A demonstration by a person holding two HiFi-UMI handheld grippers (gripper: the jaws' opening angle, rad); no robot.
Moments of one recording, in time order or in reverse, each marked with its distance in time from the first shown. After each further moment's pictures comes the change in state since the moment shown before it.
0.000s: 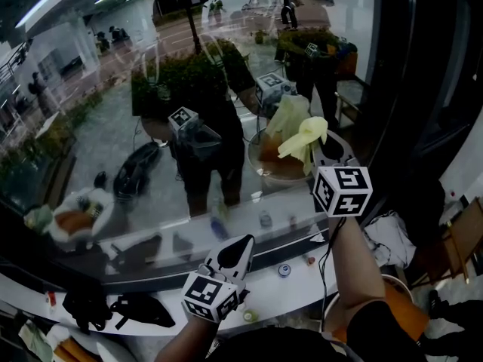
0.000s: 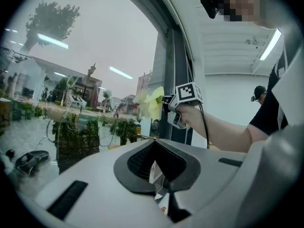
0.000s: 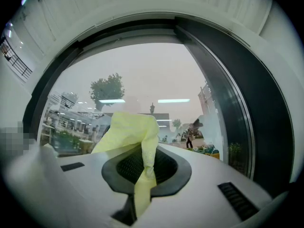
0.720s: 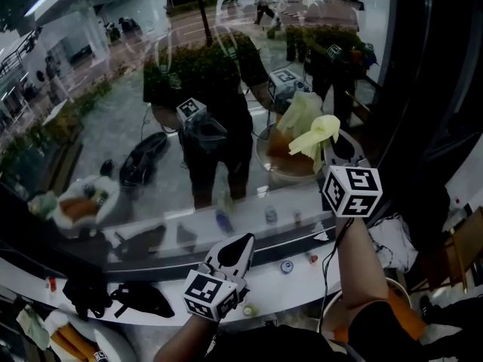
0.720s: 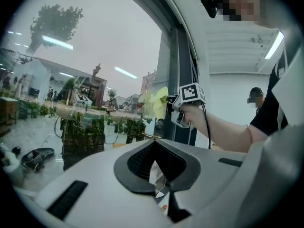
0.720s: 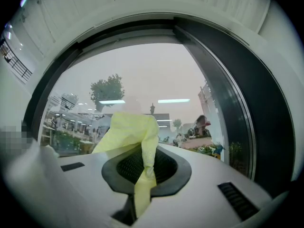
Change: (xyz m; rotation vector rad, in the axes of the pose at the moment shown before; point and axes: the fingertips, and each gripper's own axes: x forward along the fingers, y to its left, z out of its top) left arm -0.014 0.005 -0.004 -0.013 0.012 0.056; right arm -0.002 -0.001 0.001 0.012 -0.010 0.007
